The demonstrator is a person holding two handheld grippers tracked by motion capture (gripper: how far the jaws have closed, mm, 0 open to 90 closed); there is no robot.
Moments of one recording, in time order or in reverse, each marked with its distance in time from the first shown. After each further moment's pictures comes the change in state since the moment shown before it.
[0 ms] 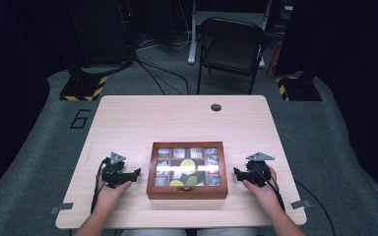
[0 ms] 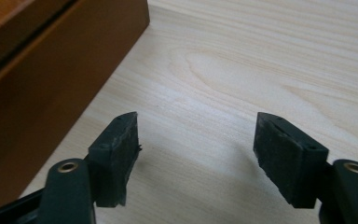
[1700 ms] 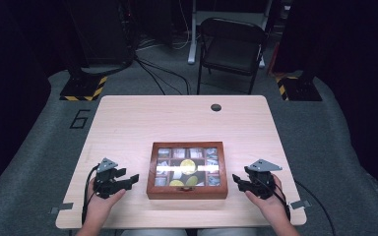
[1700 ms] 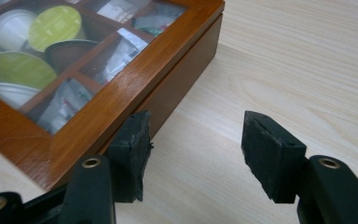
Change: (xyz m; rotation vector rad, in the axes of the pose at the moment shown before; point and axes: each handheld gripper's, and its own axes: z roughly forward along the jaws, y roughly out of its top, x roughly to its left) left arm -0.023 -0.002 -0.062 -0.071 -0.141 -0.044; right arm 0.032 0.003 -0.066 -0.073 0.104 -0.098
